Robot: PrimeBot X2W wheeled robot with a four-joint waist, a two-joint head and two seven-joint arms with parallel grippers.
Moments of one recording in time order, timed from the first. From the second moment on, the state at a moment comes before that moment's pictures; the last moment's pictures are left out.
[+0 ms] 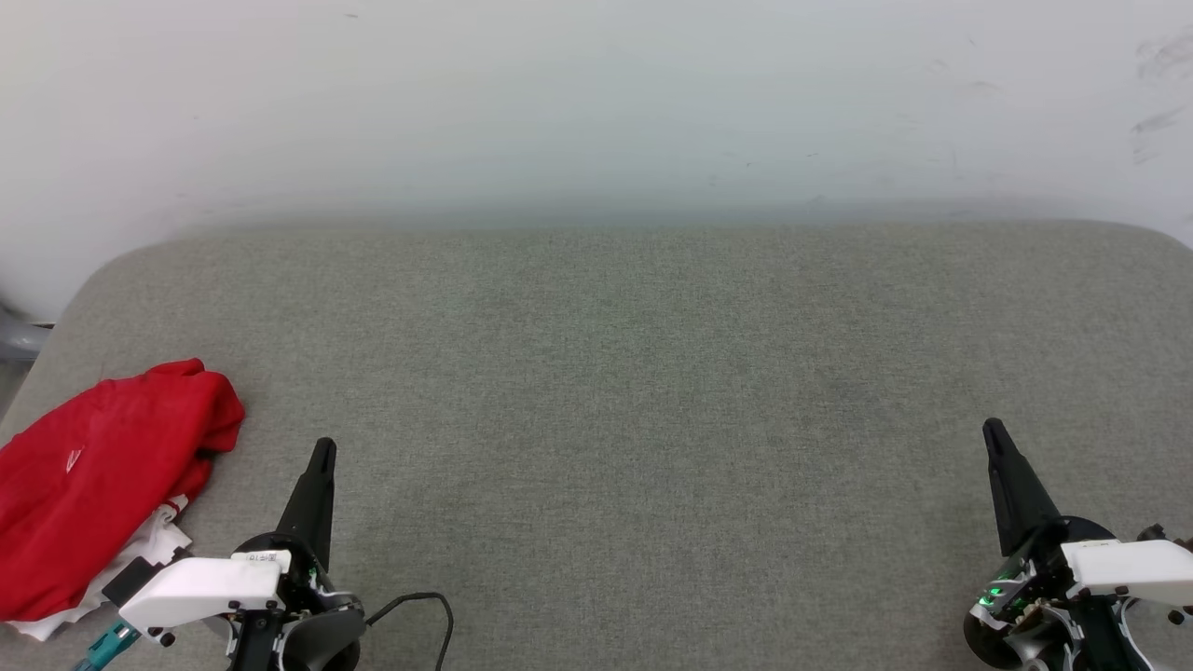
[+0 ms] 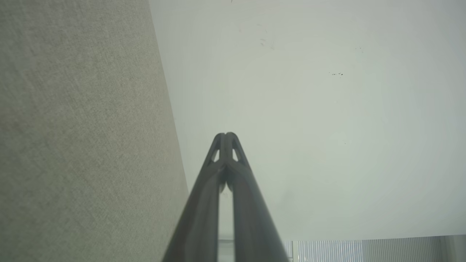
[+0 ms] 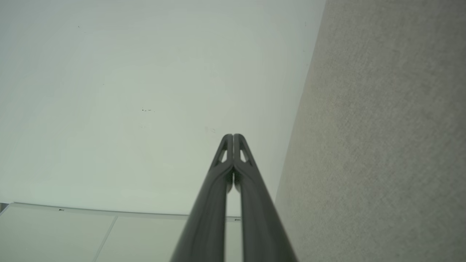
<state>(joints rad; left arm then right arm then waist) -0.11 0.05 0.11 0.25 -1.61 -0.13 0.11 -0.10 -0.05 -0.11 0.25 1.62 0.13 0.11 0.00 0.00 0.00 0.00</state>
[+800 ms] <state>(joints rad) -0.11 0.05 0.11 0.25 -1.61 -0.13 0.11 -0.10 -0.05 -0.11 0.25 1.62 0.13 0.11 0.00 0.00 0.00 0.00</state>
